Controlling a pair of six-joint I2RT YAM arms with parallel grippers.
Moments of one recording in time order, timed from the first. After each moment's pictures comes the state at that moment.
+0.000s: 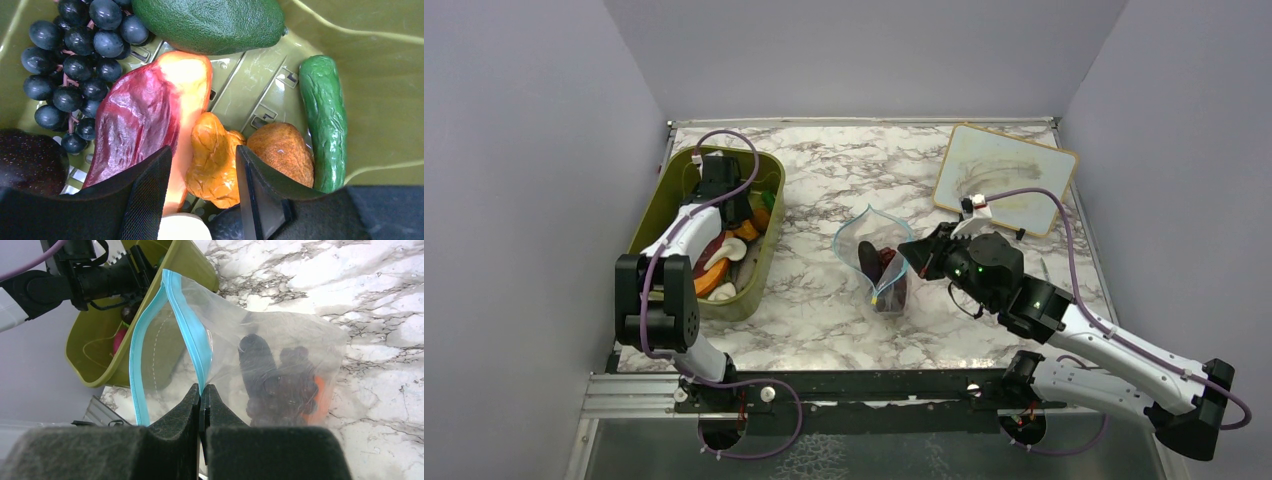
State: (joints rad) left arm -0.03 1.58 1.04 -0.33 -0.20 -0.37; right arm 0.93 0.84 0.76 -0.17 0.31 0.70
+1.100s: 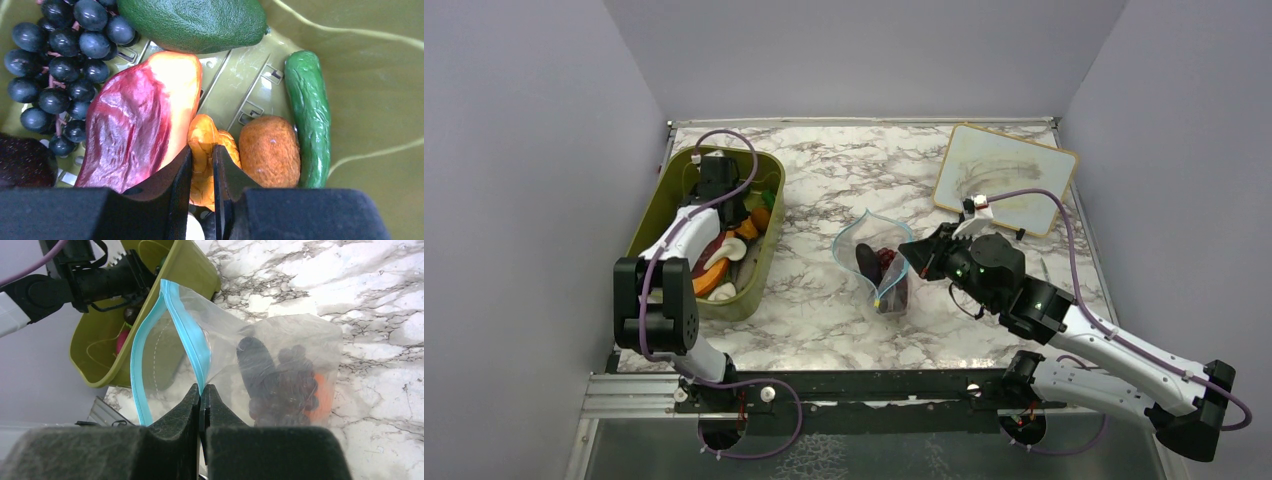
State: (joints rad) left arm -0.02 1.58 1.04 -0.32 -0.14 -0.37; right arm 0.93 0.83 0.76 -0.17 0.31 0.71
